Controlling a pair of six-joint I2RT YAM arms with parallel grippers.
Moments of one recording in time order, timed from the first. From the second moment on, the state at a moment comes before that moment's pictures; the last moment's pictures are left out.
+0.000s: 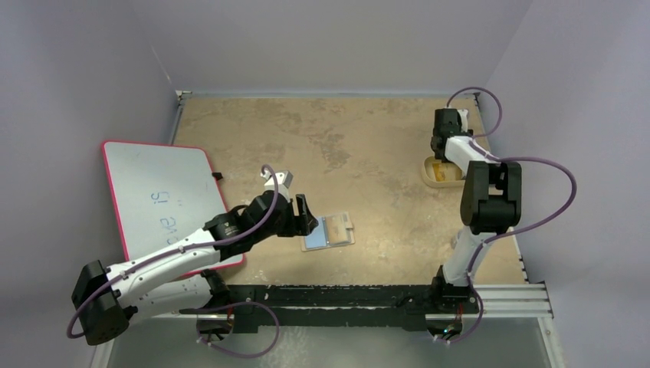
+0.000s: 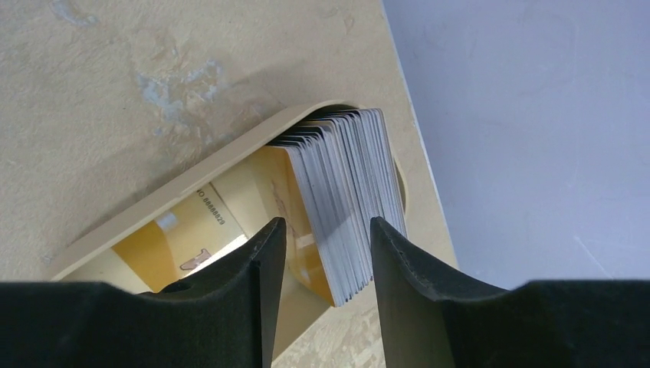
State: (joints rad) left arm -0.92 0.97 0.66 -0.37 -0.19 -0.82; right arm -0.03 1.88 1.28 -0.37 0.72 -0.01
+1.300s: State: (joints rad) left arm -0.92 0.94 0.66 -0.37 -0.19 -0.83; right arm -0.06 1.89 1.30 -0.38 0.69 -0.02
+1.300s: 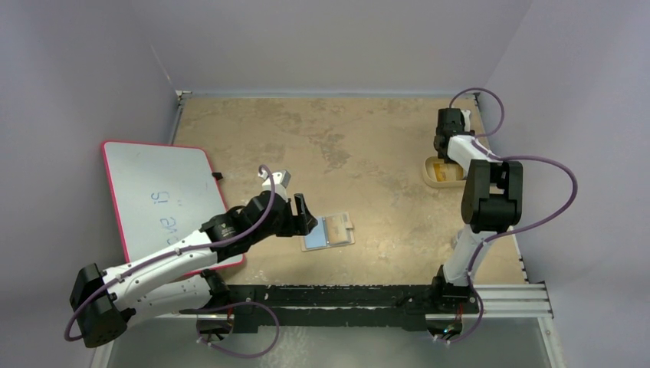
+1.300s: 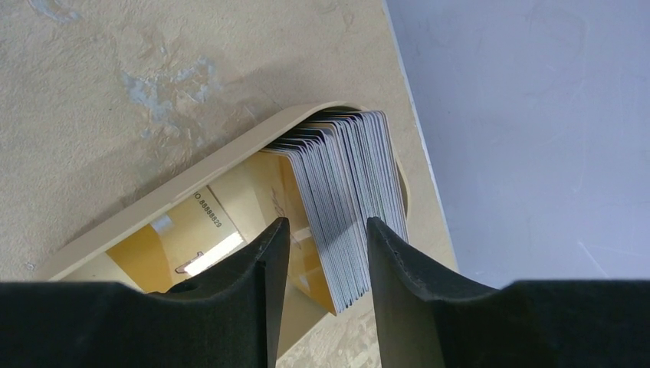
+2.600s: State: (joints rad) left arm -0.92 0.86 0.66 -0.39 -0.23 -0.81; right arm -0.07 1.93 1.32 -0.40 0.70 -0.03
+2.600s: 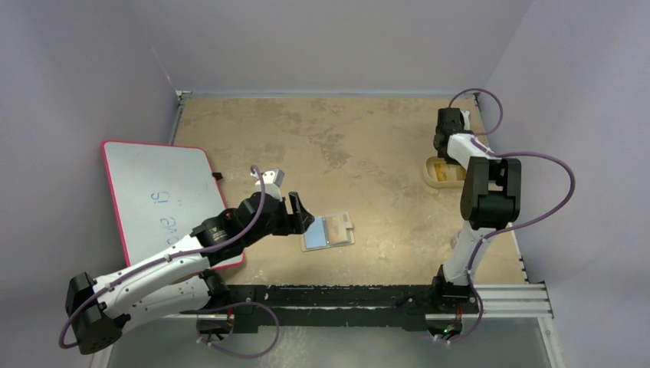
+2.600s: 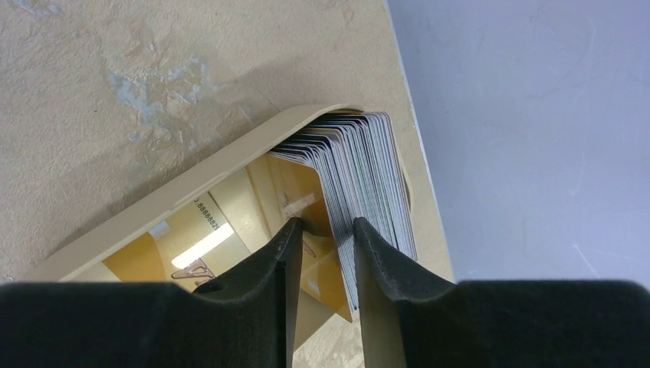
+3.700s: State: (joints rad) left arm -0.92 0.91 0.58 -0.31 -0.26 -0.88; right arm 0.00 1.48 1.25 -0.53 0.04 0.21
